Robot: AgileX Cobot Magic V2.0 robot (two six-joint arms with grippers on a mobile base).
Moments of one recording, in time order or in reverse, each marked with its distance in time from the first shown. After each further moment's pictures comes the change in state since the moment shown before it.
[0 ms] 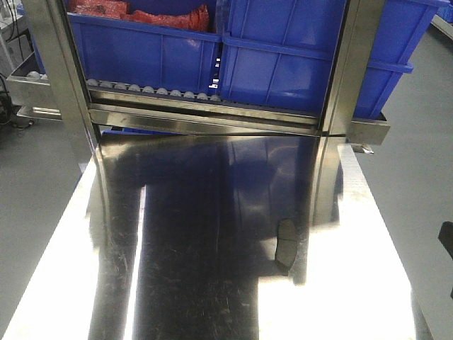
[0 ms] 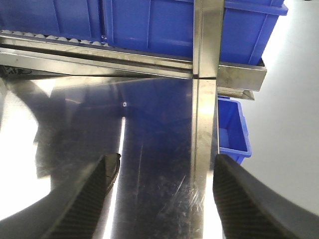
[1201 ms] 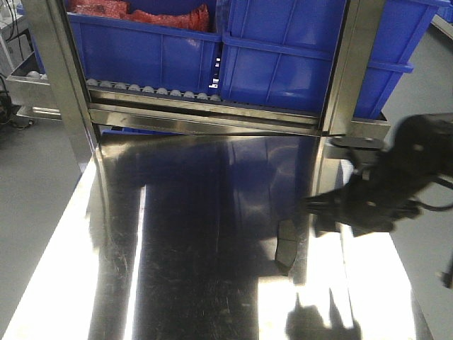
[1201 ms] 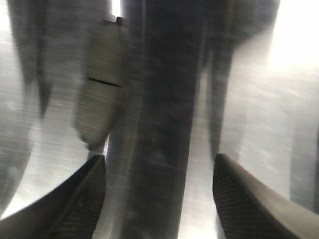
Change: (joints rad) left arm 0.000 0.000 0.000 0.000 0.000 -0.001; right arm 0.129 1.160 -0.690 0.104 0.479 0.083
